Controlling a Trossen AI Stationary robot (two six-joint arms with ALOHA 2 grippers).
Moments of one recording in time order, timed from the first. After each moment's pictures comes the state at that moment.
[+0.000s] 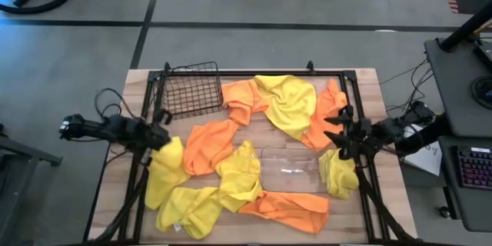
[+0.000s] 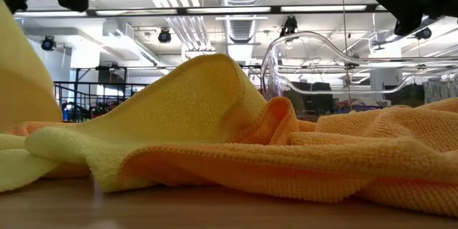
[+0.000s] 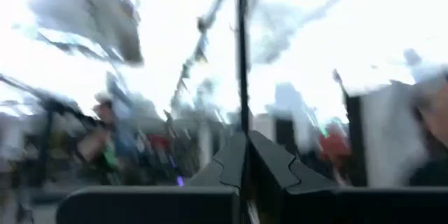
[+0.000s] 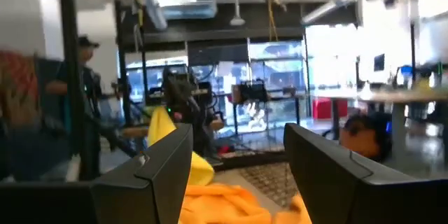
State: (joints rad) left arm -0.19 0.08 0.01 0.67 0.10 -0.08; right arm 0.47 0.02 0.03 0.38 0.60 -0.13
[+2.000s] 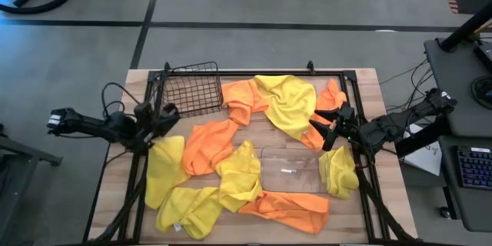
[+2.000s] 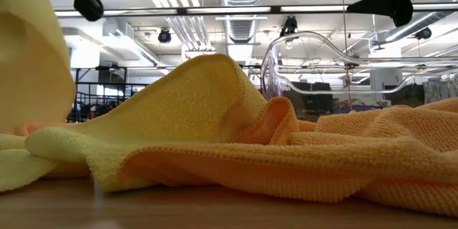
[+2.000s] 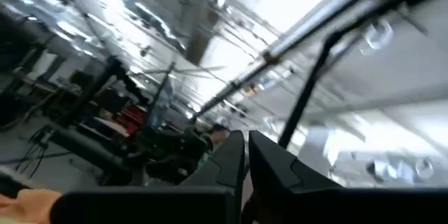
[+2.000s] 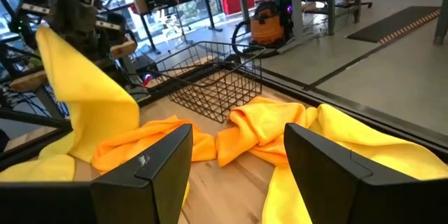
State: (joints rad) left arm -0.17 0.39 0.10 0.89 -0.16 -0.50; right arm 0.44 0.63 0.50 -0.14 0.91 0.44
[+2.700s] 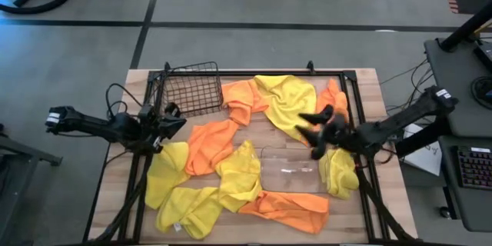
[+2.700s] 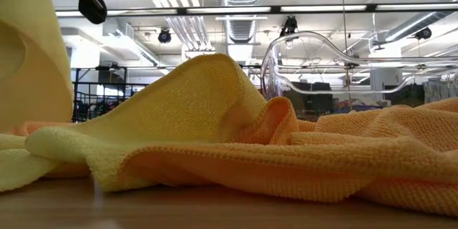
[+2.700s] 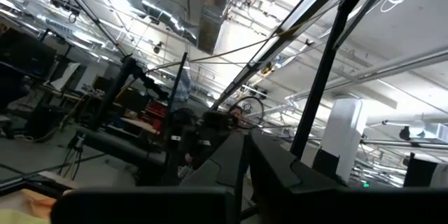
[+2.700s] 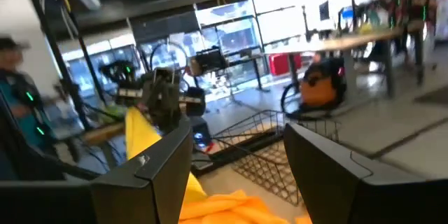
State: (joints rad) left arm -0.17 0.47 0.11 0.90 -0.18 -0.36; right arm 0.43 1.02 0.53 0.68 0.79 0.08
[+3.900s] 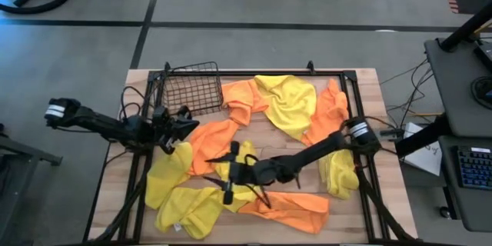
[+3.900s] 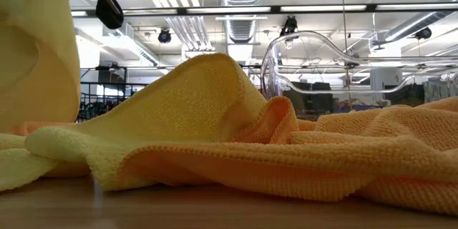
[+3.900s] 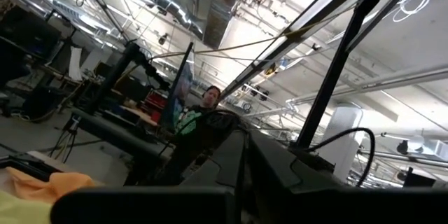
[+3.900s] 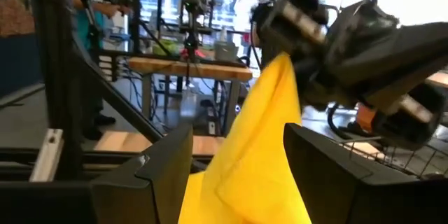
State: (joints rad) left arm -0.17 0.86 0.14 1.25 -0.20 -0.45; right arm 0.33 2.11 1.51 0.69 0.44 -0.15
